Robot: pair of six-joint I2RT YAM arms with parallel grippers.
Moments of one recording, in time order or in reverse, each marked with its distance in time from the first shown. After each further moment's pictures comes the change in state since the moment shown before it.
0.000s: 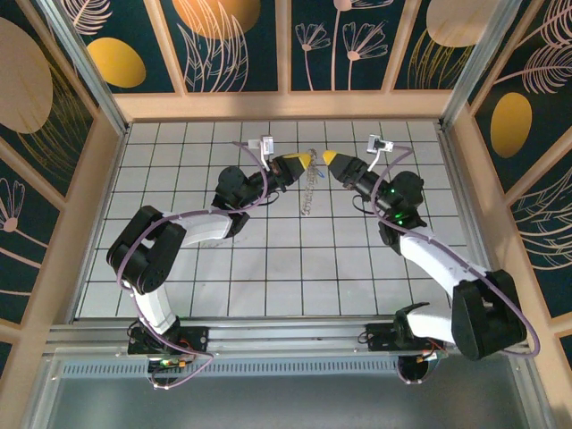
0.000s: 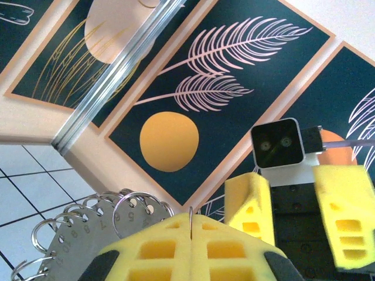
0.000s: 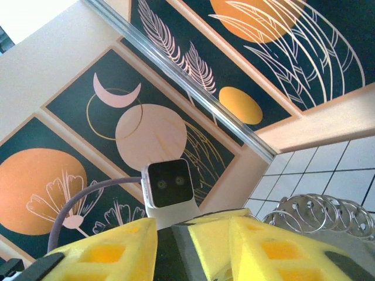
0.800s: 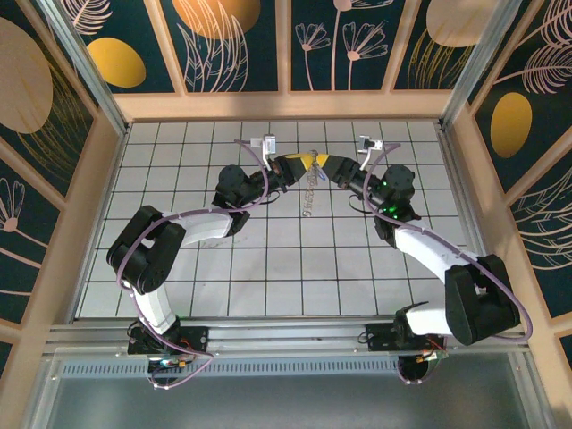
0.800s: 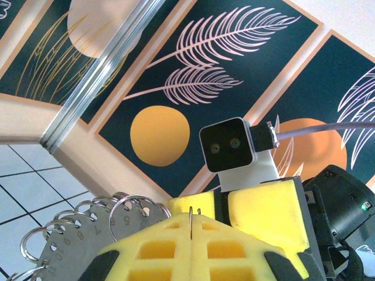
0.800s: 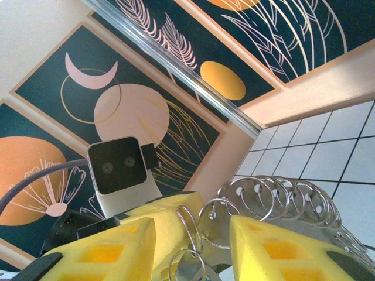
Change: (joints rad) left arm 0.000 0.000 0.016 -0.006 0.045 0.011; right arm 0.000 0.102 0.034 -0.036 -0.045 -0.025
